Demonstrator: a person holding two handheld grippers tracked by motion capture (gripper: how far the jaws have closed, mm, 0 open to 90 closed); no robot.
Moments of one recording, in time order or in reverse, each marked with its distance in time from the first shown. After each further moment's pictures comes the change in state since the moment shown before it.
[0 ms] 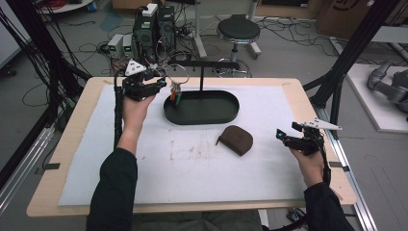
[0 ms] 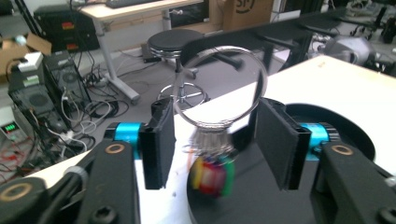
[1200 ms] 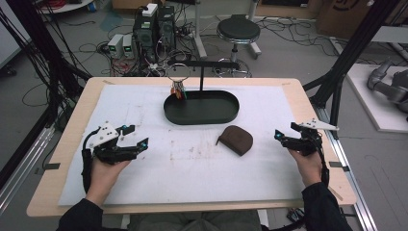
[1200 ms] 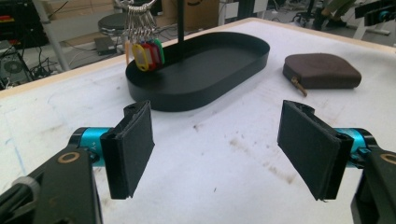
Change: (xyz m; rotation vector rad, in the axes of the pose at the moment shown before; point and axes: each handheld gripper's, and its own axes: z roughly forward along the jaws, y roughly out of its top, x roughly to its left) left arm -0.025 -0.123 -0.119 -0.014 -0.180 0.012; right arm 0.006 0.000 0.002 0.014 -0.021 -0.024
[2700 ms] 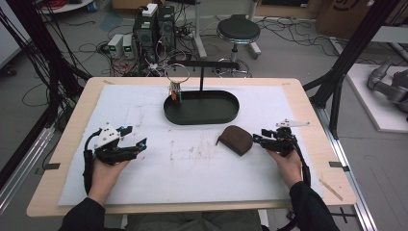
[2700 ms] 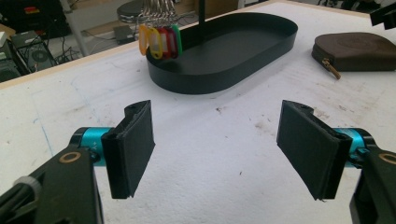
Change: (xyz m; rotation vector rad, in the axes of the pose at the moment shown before) left arm 0.002 -0.006 0.009 0.047 0.075 0.011; right arm 0.045 0.001 0.047 0.143 0.206 0.055
